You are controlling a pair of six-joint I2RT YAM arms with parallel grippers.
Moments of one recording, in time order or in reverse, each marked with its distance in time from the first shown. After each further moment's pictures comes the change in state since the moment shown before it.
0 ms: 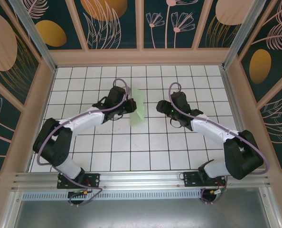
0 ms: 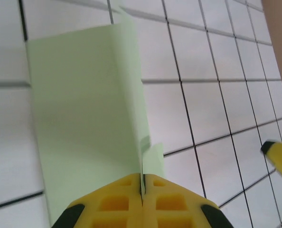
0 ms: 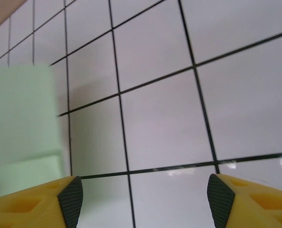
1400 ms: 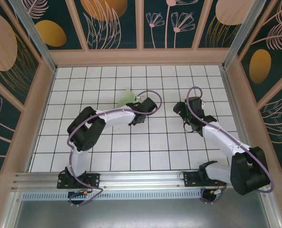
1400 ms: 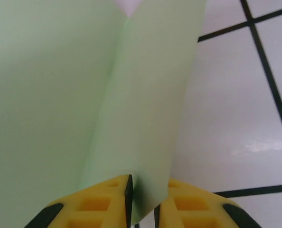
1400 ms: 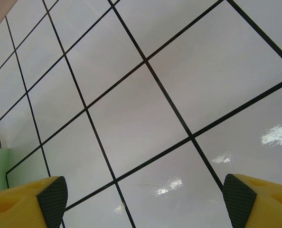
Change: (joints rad) left arm -0.265 0.420 0.326 -0.400 -0.712 0.160; right arm -0.171 -0.174 -0.119 -0.118 0.126 0.101
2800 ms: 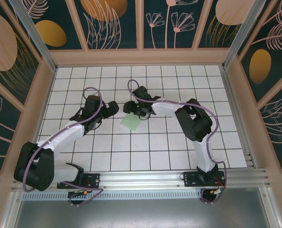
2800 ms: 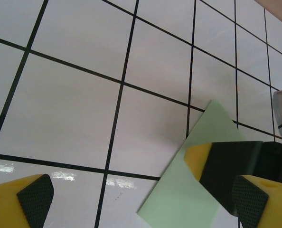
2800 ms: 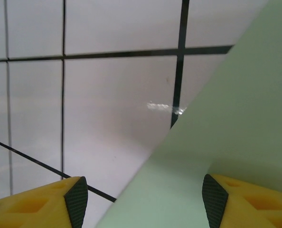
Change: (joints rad) left arm 0.471 -0.722 -0.649 0.392 0.542 -0.236; right arm 0.378 0.903 0.733 0.063 -0.376 -0.146
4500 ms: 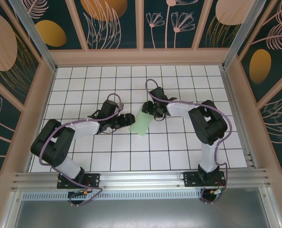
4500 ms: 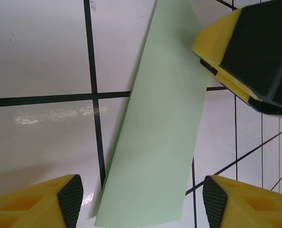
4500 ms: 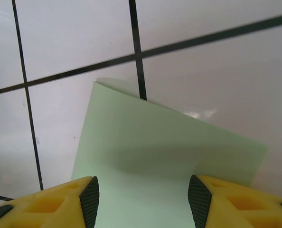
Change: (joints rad) left arm -0.139 0.305 0.001 0.206 0.405 -0.026; right arm -0.148 -0.163 -0.230 0.003 0.091 0.016
